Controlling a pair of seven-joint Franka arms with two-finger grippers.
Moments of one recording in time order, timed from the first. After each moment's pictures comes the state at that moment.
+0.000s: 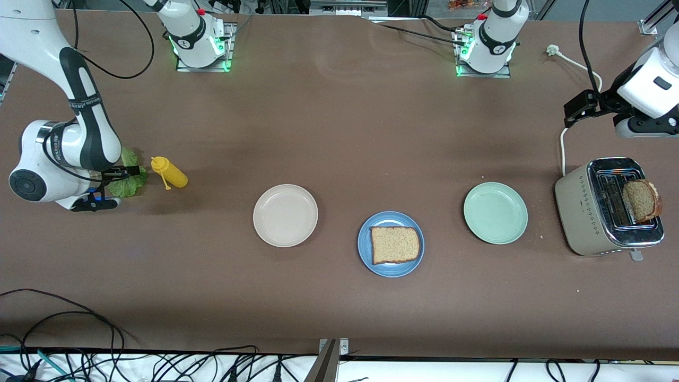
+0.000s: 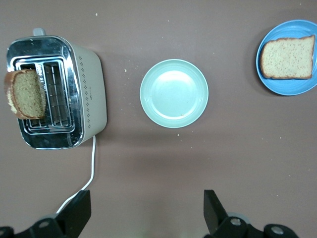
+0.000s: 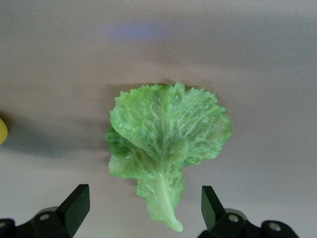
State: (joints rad) left arm -0.13 -0.02 0.07 -1.60 0.05 1.50 -0.08; right arm -0.14 0.51 -0.07 -1.88 -0.18 1.96 -0.20
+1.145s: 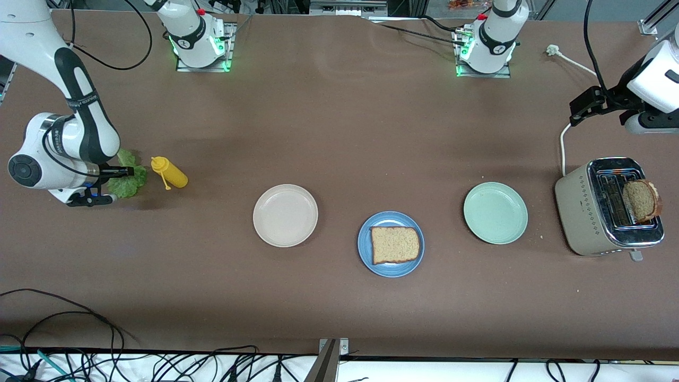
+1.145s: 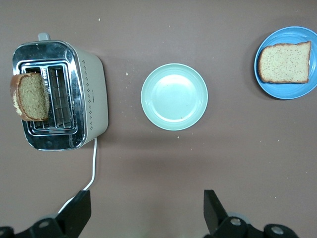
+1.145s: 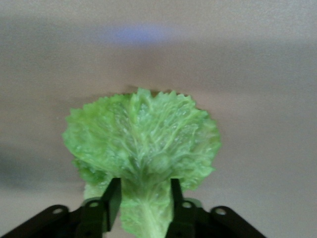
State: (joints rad) left arm -0.14 -0.02 0.08 -1.57 0.05 1.49 -0.08; right arm -0.21 0.50 -0.07 -2.00 -0.16 2.18 -0.24
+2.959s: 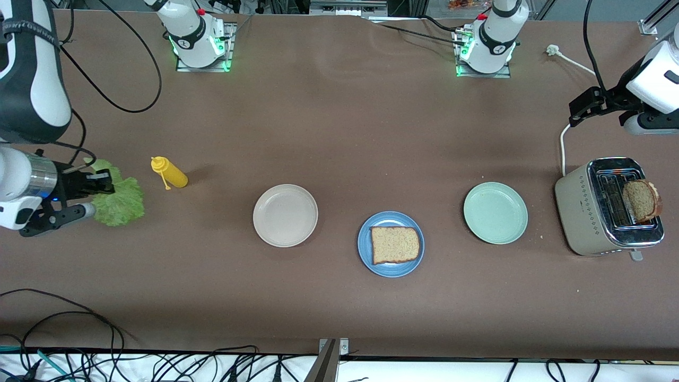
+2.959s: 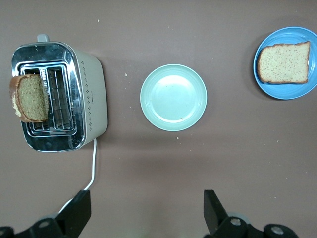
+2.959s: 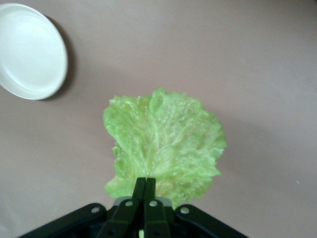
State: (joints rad) left arm -0.14 -0.01 0.08 -1.57 0.05 1.49 -0.08; right arm -0.20 0.45 0.27 -1.31 -0.07 1.56 -0.31
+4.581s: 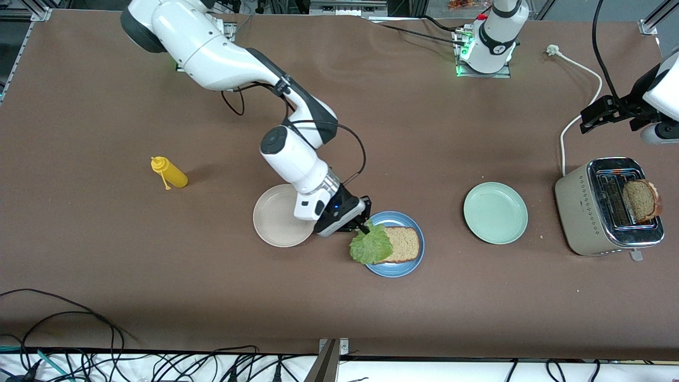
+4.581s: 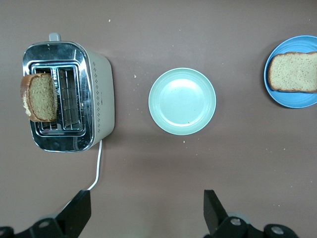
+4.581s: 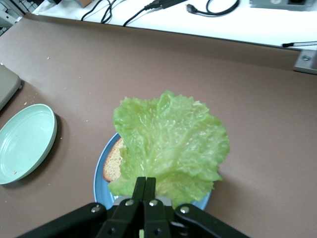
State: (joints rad) left arm -0.11 0.02 0.09 -1.54 0.06 1.49 -0.08; right arm 0.47 0.97 0.34 -1.21 -0.01 2.83 0.11
